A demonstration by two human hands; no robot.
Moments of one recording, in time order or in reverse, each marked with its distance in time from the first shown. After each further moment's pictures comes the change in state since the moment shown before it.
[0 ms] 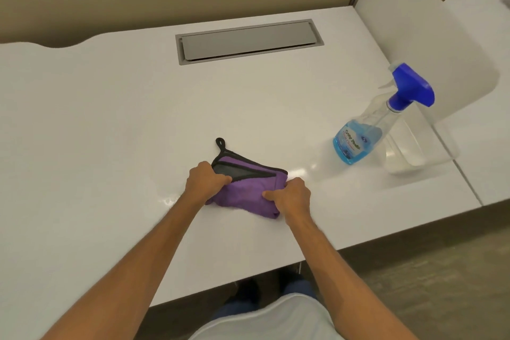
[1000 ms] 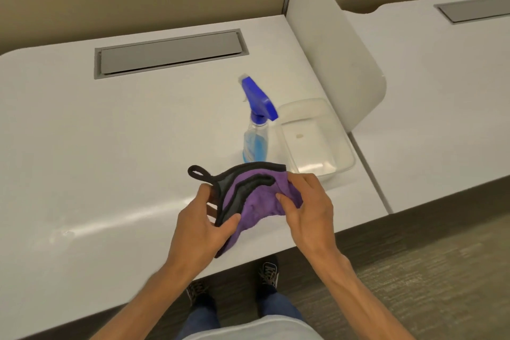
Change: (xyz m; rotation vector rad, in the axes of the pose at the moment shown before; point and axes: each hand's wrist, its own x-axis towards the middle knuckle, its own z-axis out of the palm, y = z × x) left_hand -0.175 0.142 0.148 -0.250 0.075 0.533; right_hand 0.027 0.092 -0.254 -0.030 0.186 -0.781
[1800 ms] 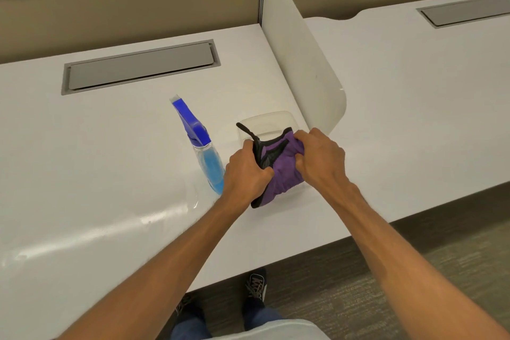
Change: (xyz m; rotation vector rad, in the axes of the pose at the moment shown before) left_hand 0.144 0.103 0.151 0.252 -0.015 -0.022; right_hand 0.158 0.067 -0.098 -0.635 -0.106 -0.018
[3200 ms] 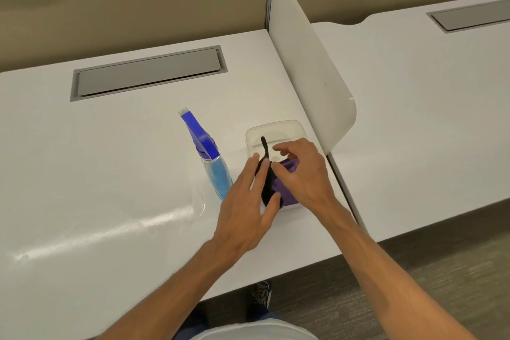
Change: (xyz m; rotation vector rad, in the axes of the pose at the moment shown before) left_hand -0.047 -0.036 0.008 0.123 0.109 0.319; right_hand -0.013 -0.034 0.015 0.623 0.078 -0.088
